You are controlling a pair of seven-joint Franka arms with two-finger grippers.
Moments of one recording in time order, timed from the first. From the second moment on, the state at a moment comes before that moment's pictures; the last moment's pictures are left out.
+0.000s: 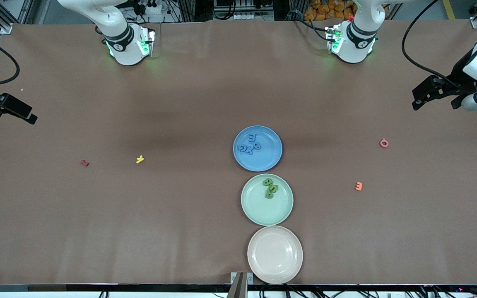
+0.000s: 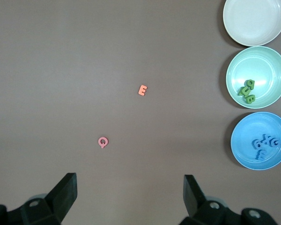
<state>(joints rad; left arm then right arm) 0.01 -0.04 -0.14 -1.58 0.01 1.61 -0.15 0.15 0.04 -0.18 -1.48 0.04 1.56 0.21</state>
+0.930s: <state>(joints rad) 0.01 -0.05 -0.14 -1.58 0.01 1.60 -0.15 0.15 0.05 -0.18 -1.48 0.04 1.56 0.21</state>
